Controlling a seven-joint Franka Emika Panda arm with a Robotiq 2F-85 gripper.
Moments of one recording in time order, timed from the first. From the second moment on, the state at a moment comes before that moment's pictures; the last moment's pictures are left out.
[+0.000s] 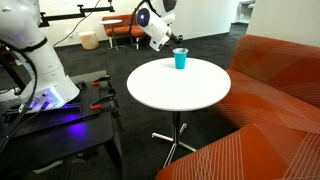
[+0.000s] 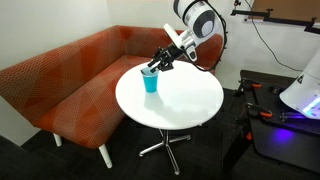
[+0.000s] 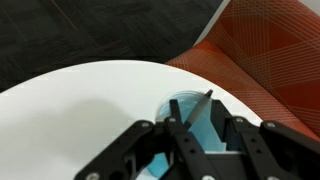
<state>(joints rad) 0.09 0.42 -0.01 -2.14 2.28 2.65 0.11</state>
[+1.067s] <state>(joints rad) 0.09 0.47 0.00 -2.10 2.26 2.66 0.21</state>
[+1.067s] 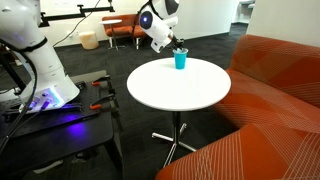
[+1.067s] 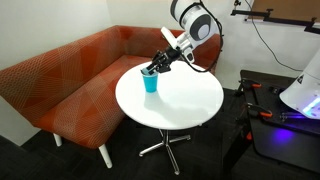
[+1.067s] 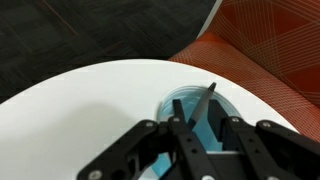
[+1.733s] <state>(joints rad) 0.08 0.52 0.00 -2.03 2.23 2.66 0.27</state>
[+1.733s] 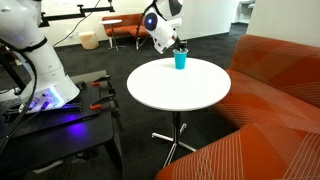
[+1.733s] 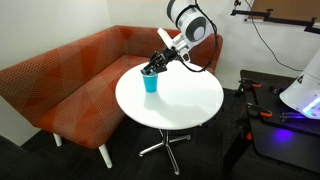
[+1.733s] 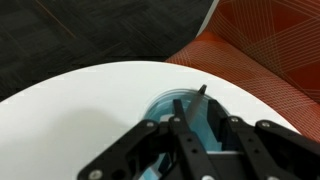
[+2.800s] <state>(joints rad) 0.07 0.57 0.00 -1.98 2.15 2.66 0.34</state>
